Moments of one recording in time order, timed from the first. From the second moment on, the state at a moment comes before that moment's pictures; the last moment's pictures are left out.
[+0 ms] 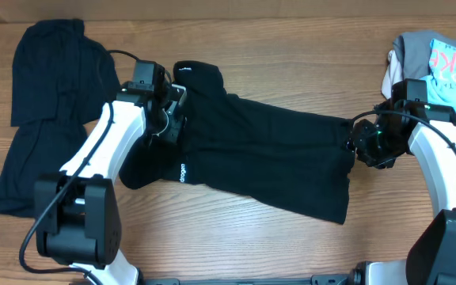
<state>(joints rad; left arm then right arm) -0.15 1.83 1.31 -0.83 0.13 0.14 -0.16 1.60 1.17 -1.04 -0.28 0.33</state>
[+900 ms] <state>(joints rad) -0.15 1.88 1.29 -0.47 0.15 -0.03 -0.16 1.60 1.17 -1.01 -0.28 0.33</state>
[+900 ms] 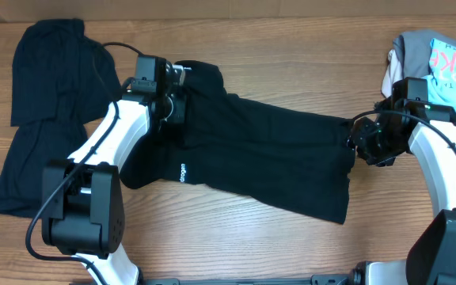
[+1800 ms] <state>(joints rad) -0.15 1.89 1.29 -0.68 0.20 -0.05 -0.16 1.60 1.17 -1.02 -0.28 0.33</state>
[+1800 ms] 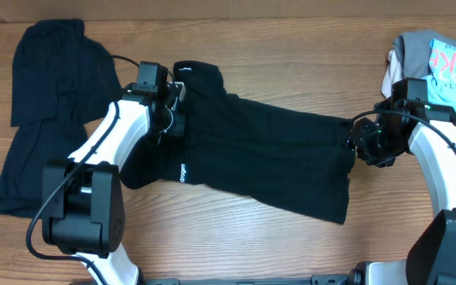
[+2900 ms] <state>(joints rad) -0.15 2.10 1.73 -1.08 0.13 -0.04 -0.16 1.60 1.19 -1.01 -0.28 0.32</state>
